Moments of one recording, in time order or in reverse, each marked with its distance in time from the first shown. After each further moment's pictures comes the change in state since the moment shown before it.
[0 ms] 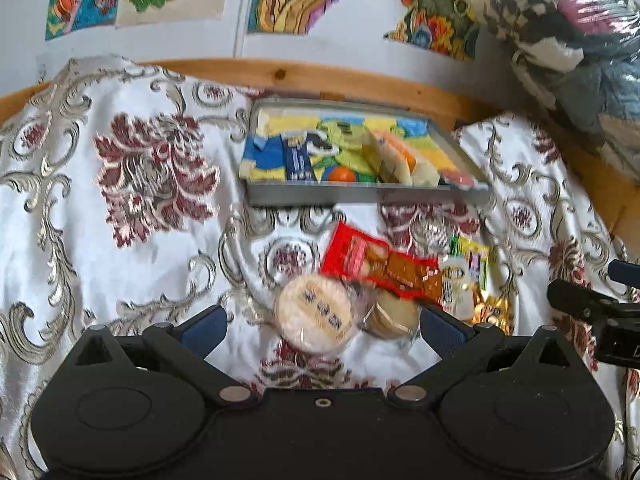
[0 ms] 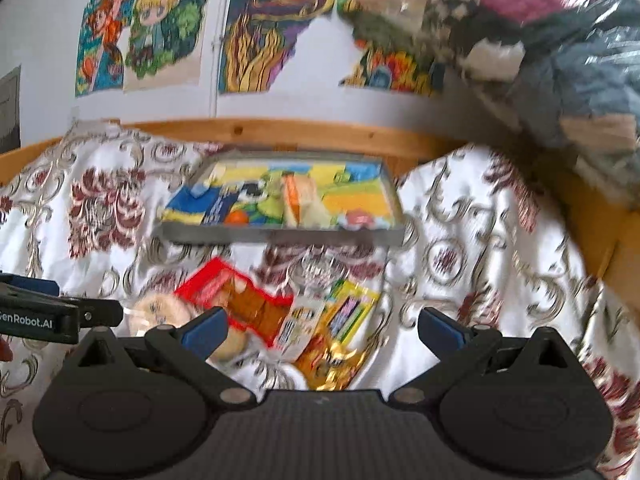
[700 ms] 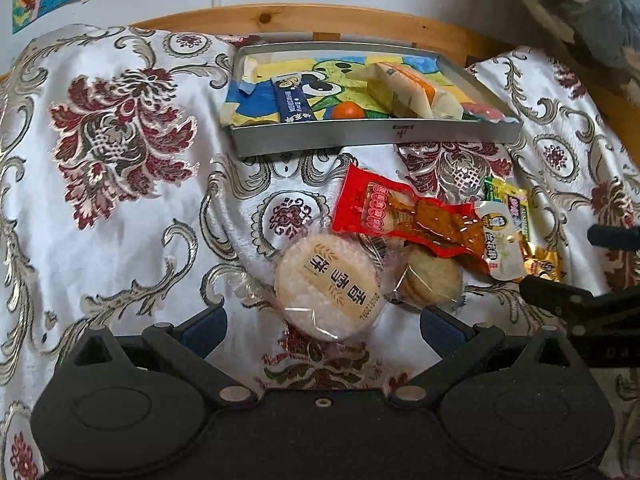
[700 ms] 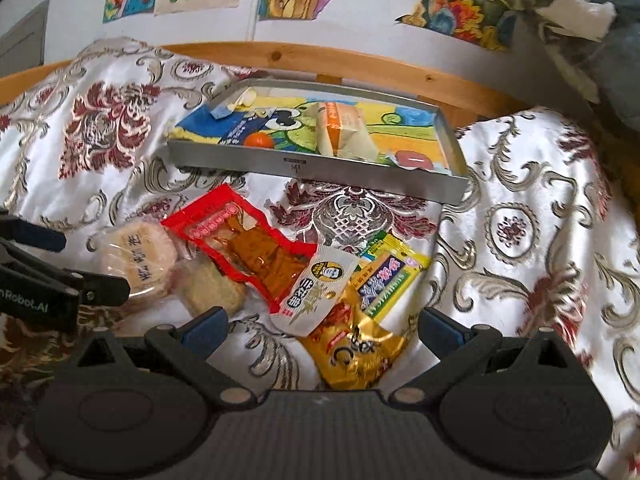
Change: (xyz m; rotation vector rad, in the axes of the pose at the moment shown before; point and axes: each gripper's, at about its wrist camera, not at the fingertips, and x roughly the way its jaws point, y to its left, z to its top) left arm 0.069 0.001 -0.006 0.091 0.116 0.035; right arm 0.089 0.006 -0.018 -0.150 0.130 0.083
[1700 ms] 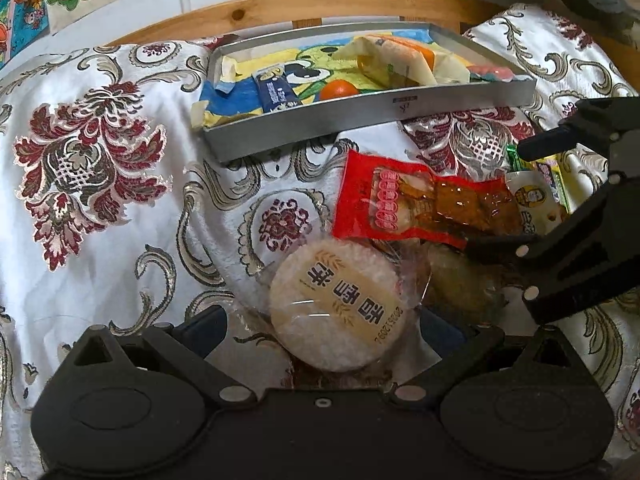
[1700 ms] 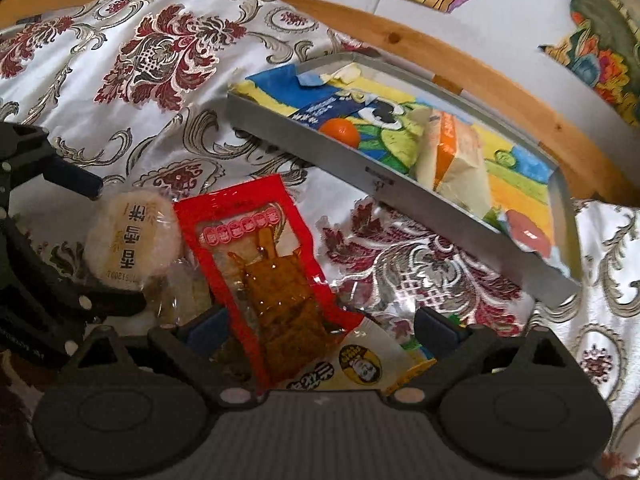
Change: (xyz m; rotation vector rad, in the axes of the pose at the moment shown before) left arm 0.046 -0.011 0.002 0.129 0.003 0.061; right arm 0.078 0.016 0.040 -0.354 0.049 0.186
